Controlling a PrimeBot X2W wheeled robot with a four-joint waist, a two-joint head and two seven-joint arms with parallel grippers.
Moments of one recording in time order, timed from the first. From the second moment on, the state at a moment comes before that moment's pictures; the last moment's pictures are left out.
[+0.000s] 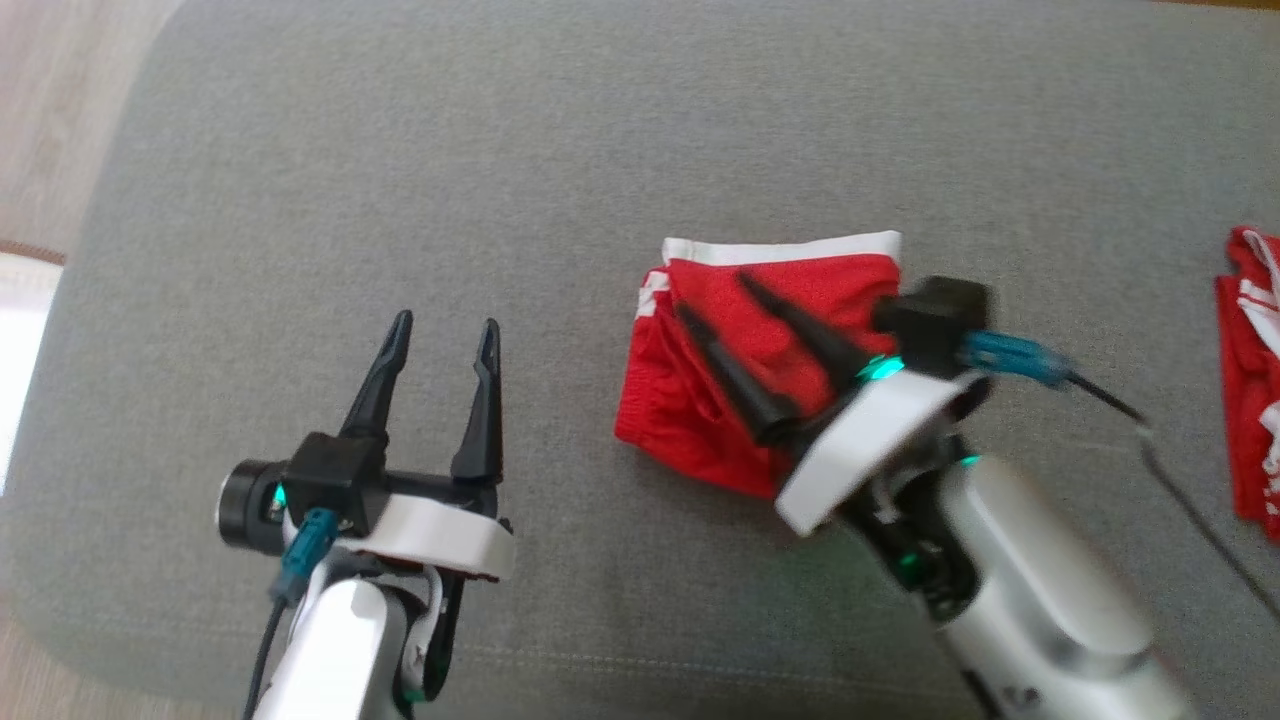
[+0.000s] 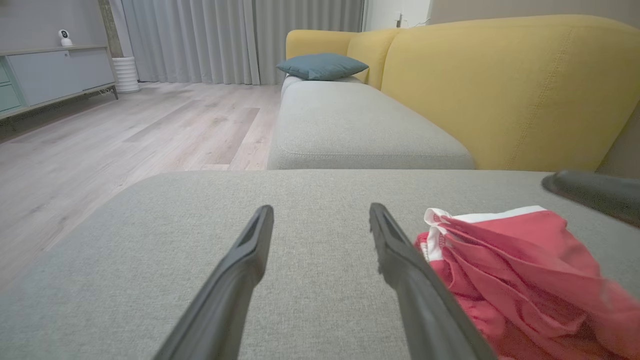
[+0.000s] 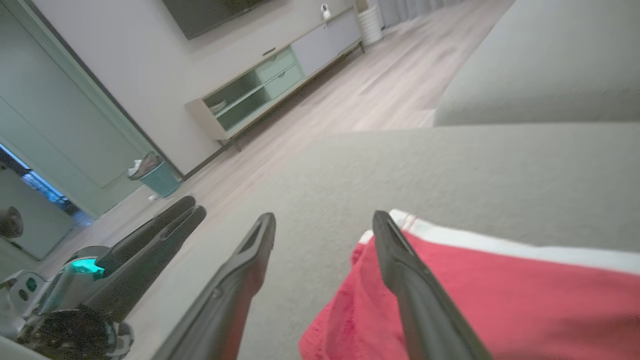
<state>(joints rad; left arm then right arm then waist) -0.15 0.07 -0.33 0.10 -0.14 0.12 -0.25 -0.39 -0.12 0.55 0.15 0.60 0.13 0.21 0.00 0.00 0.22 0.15</state>
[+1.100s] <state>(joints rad) -0.06 0.14 -0.28 0.07 -0.14 0.17 -0.23 0.02 -0.13 0.01 -0.08 0.27 0.13 -0.02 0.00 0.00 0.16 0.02</state>
